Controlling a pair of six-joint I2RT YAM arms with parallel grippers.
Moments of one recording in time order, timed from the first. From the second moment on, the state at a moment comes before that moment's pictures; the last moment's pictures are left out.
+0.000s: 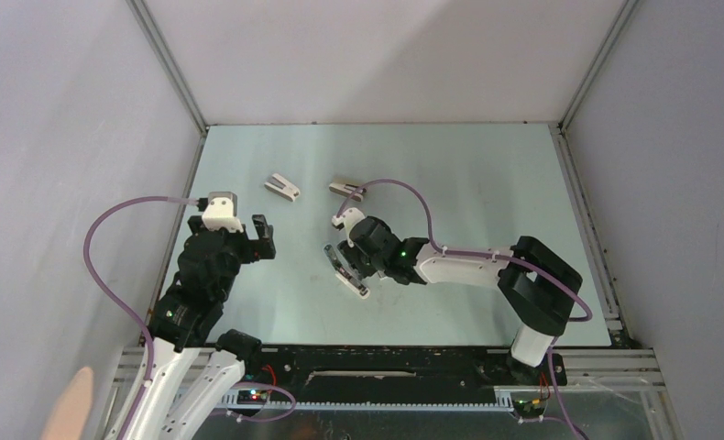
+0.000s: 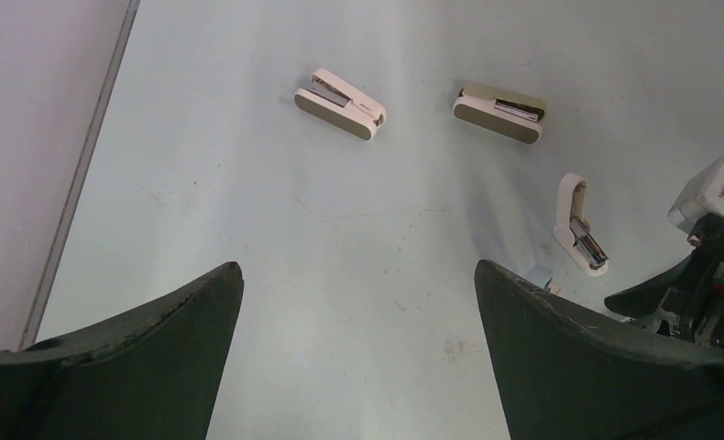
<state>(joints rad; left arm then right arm) -0.35 0.50 0.78 -0.58 -0.31 -0.14 1.02 1.74 1.05 -0.07 0.13 0.21</state>
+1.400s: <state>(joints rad) -0.34 0.53 0.78 -0.57 -0.31 -0.14 1.05 1.72 1.01 -0.14 0.11 0.20</state>
